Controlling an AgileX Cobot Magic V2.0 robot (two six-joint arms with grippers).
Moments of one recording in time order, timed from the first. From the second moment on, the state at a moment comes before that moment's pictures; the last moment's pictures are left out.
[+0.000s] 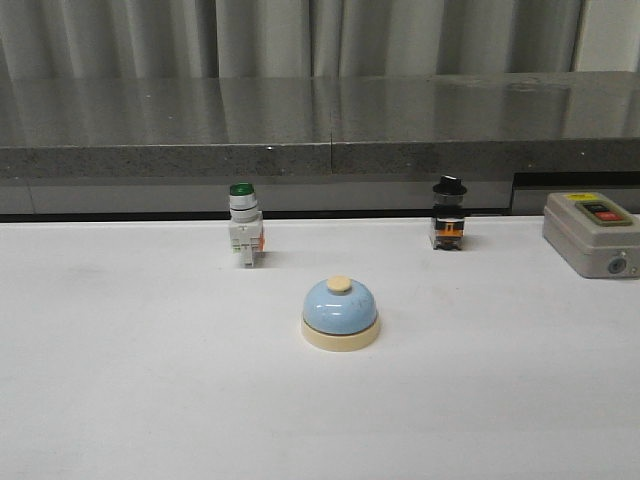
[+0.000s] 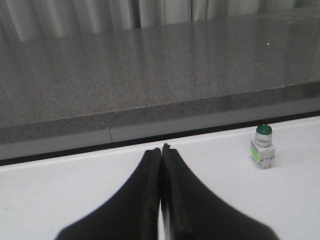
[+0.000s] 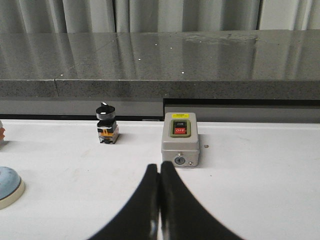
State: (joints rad) left arm -0.12 0.42 -0.38 0.02 0.19 0.05; right arm 0.09 -0.01 0.03 -0.04 0.09 0.09
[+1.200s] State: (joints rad) left arm -0.06 0.00 0.00 0.04 0.03 -0.02; right arm 0.09 -0.01 0.03 -0.04 0.08 0.09
